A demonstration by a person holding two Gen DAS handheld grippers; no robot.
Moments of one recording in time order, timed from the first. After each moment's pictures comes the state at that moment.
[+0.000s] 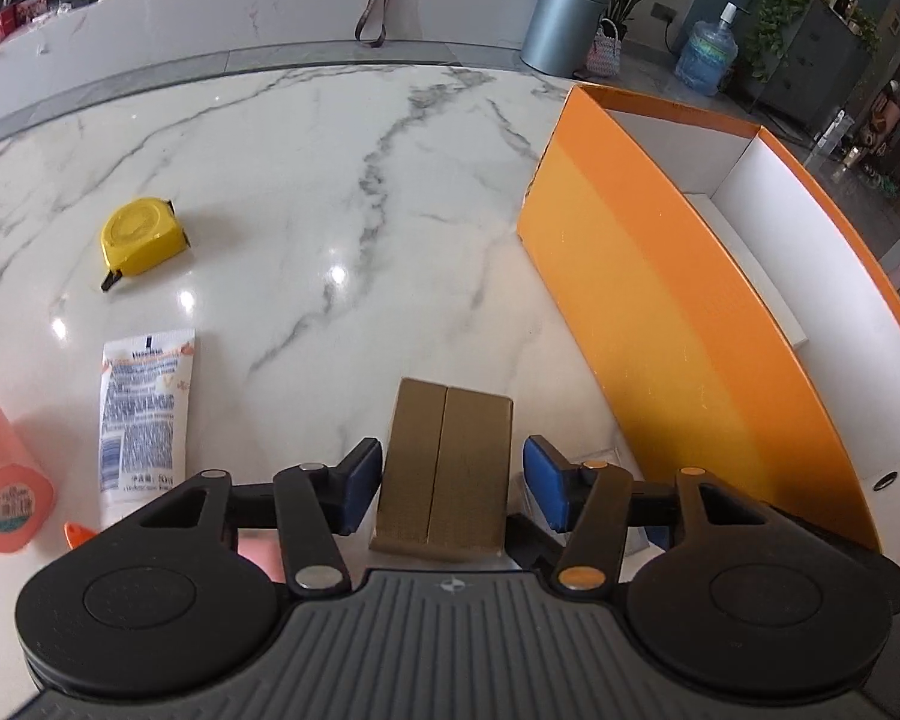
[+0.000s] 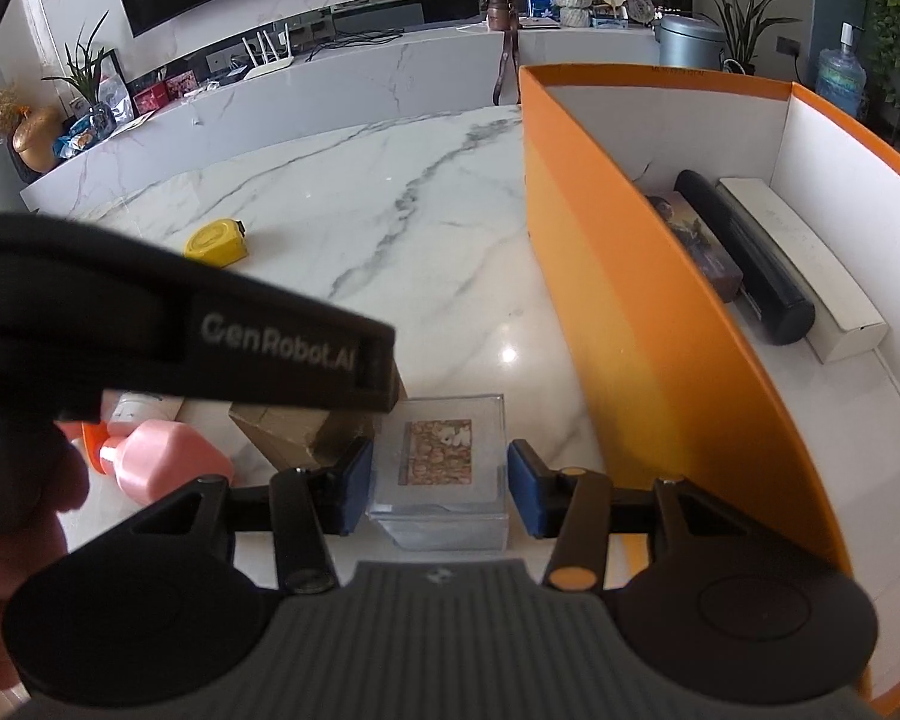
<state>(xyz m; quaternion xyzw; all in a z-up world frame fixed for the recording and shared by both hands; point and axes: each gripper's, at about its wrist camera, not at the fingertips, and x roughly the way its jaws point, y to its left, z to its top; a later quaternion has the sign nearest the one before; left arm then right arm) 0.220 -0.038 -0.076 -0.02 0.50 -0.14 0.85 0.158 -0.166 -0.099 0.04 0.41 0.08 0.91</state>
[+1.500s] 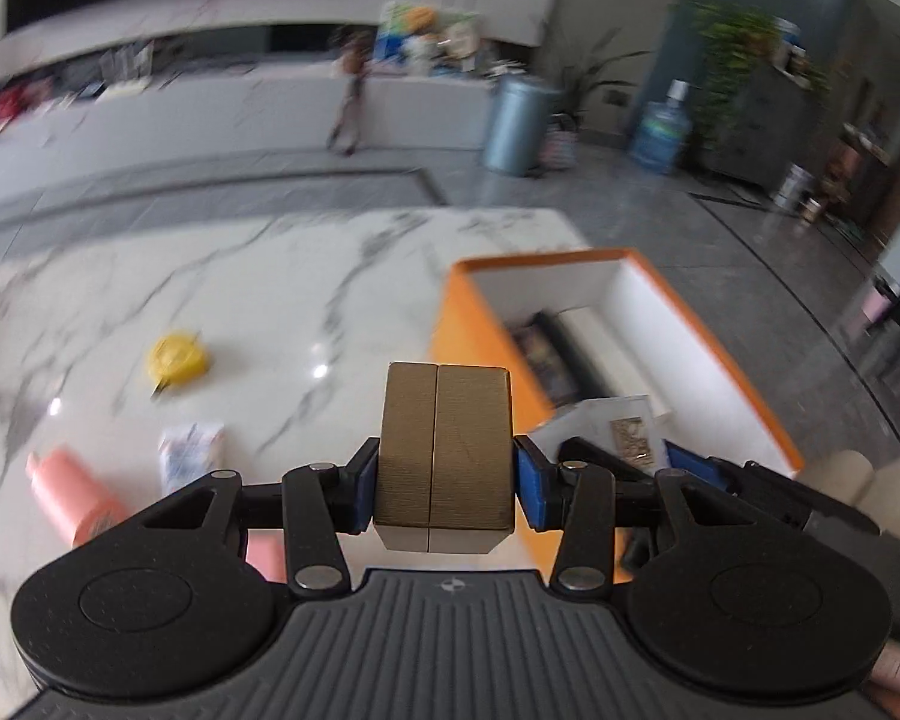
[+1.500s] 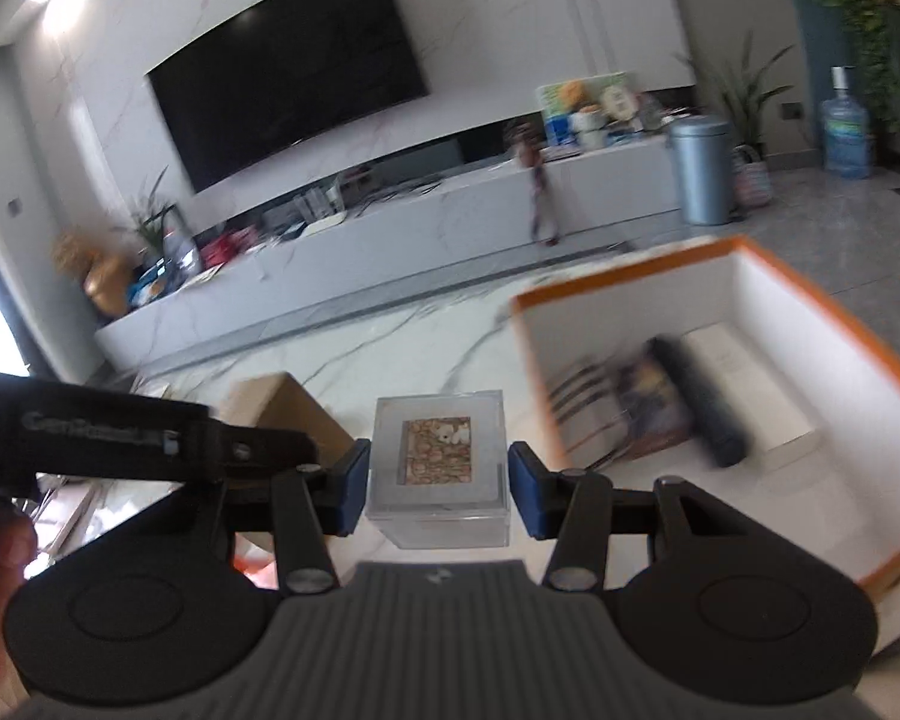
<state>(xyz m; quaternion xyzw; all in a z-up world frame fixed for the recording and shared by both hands) 0.156 -0.056 0.056 -0.02 0.41 -0.18 0.89 0.103 -0.235 0.005 0.13 0.28 0.11 0.94</state>
